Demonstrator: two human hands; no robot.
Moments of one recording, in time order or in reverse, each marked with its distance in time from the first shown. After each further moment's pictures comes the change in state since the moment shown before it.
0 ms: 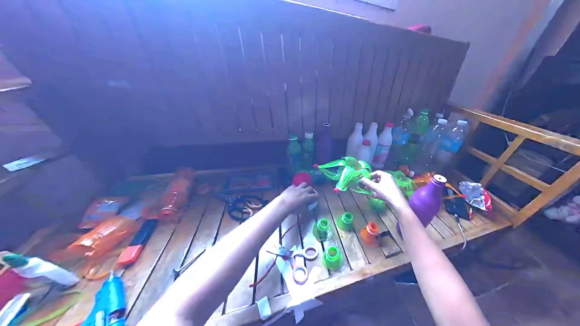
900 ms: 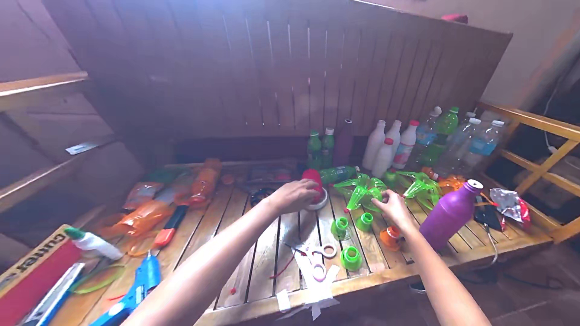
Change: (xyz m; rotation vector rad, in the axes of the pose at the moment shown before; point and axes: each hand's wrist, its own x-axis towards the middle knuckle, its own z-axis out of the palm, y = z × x) left_hand -0.057 -0.040 0.007 -0.106 0.280 0.135; right_hand -0.009 0.030 0.050 -0.176 -0.029 0.060
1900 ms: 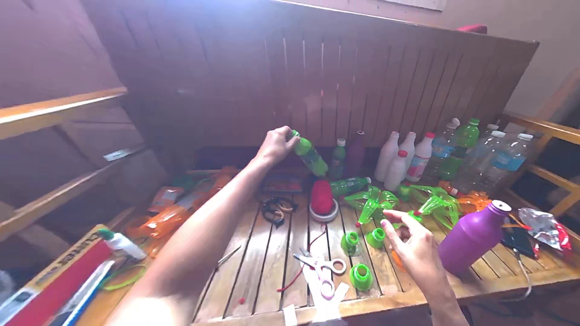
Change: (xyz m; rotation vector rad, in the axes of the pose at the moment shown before) left_hand 0.008 -0.056 -0.119 -0.255 0.637 -0.565; right_hand -0.104 -0.043 0.002 0.230 0.330 -0.543
